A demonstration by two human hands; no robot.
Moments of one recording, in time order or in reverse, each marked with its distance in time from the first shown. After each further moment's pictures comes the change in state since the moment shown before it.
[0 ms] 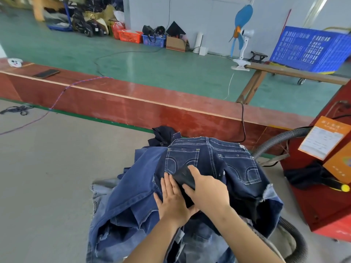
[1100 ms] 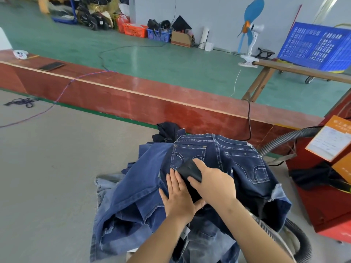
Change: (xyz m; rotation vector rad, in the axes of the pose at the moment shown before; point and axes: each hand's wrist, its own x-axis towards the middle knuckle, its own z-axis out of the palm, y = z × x) left_hand 0.001 0.004 0.000 -0.026 0.022 -0.033; right_hand 0.013 0.000 0.000 0.003 0.035 0.010
